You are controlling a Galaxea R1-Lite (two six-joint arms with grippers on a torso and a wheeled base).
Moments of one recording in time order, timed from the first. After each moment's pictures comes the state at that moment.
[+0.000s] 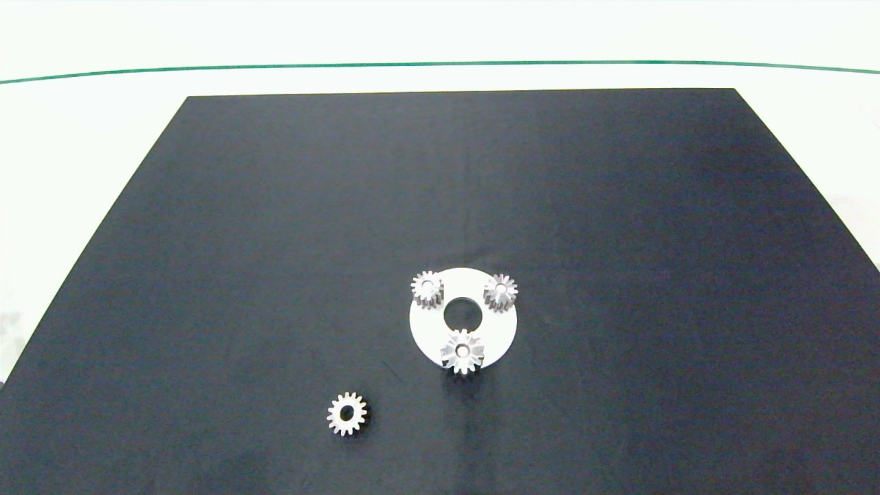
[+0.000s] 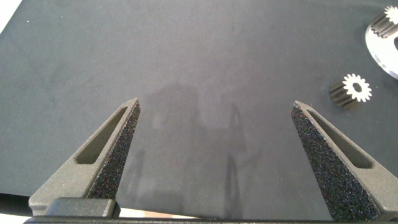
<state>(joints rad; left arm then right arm) 0.00 0.00 0.00 0.03 0.04 -0.21 0.00 0.00 -0.01 0.03 0.01 -0.08</state>
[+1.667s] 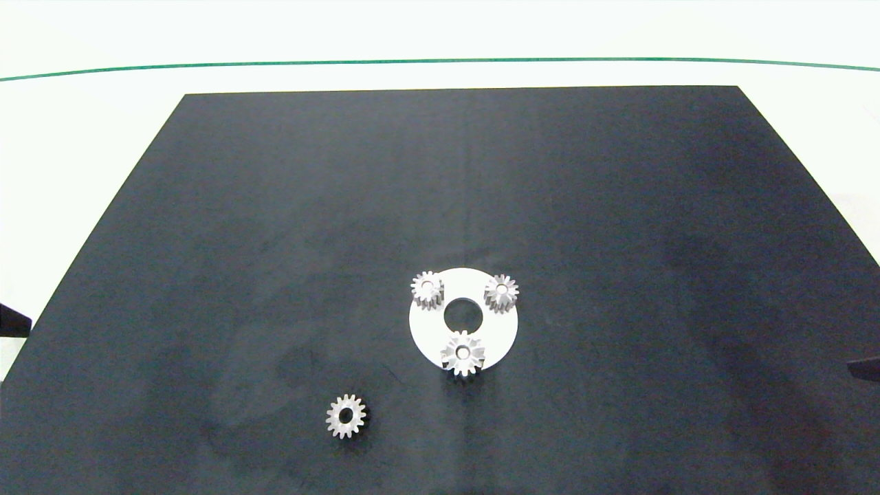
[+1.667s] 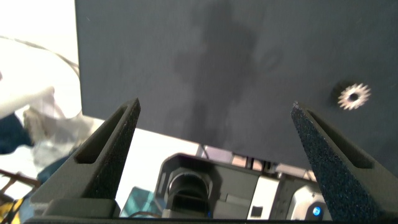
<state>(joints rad) 0.04 1.24 -1.65 1.30 0.11 -0.17 0.04 1.19 -1.23 0.89 -0.12 -0.13</state>
